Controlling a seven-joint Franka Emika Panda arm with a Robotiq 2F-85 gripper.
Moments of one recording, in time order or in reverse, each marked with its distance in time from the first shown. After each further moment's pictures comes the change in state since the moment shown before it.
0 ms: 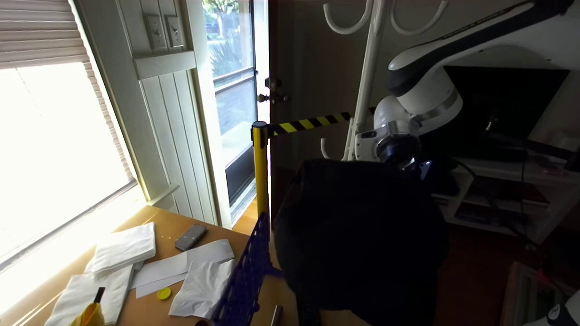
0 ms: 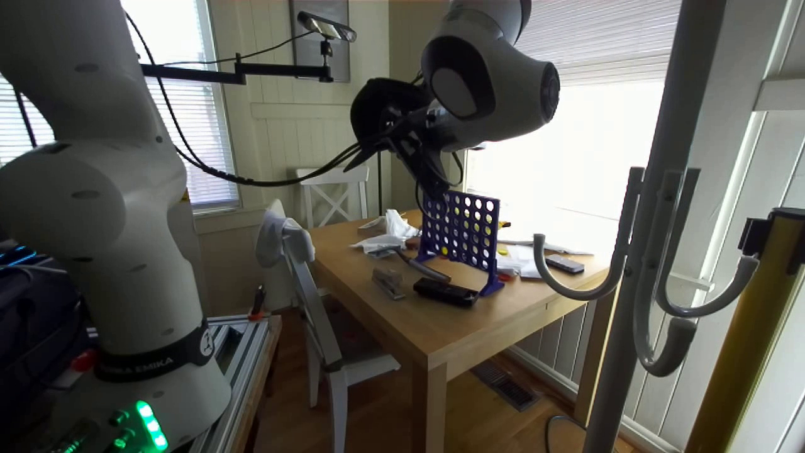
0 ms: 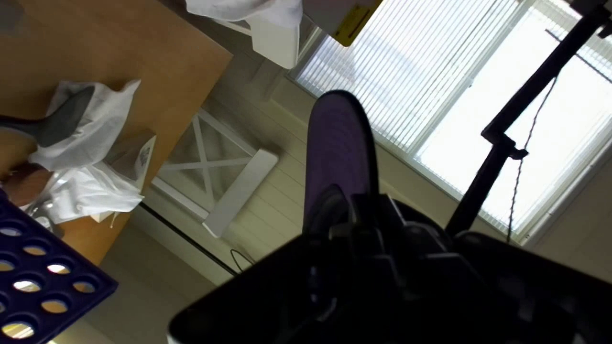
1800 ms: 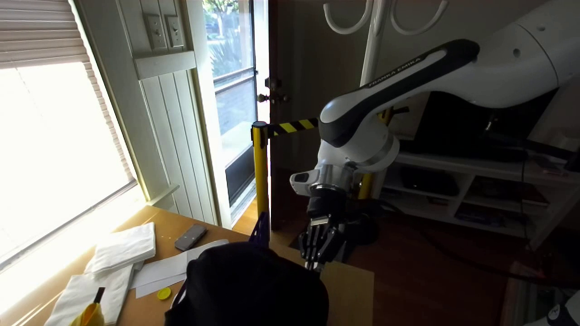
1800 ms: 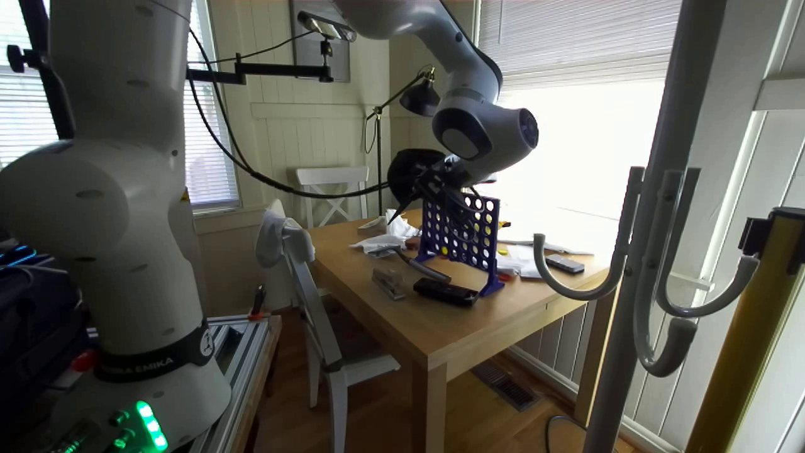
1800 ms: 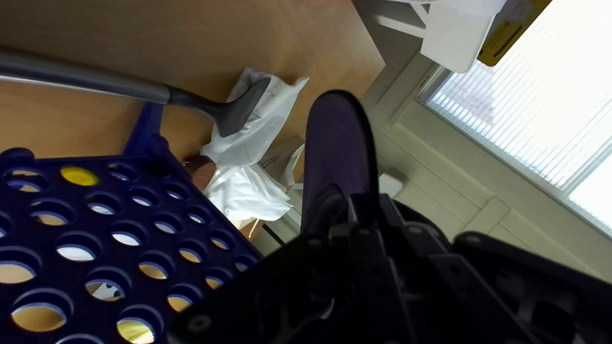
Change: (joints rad) arm 0.021 0.320 0.277 0.215 0.021 0.512 0.042
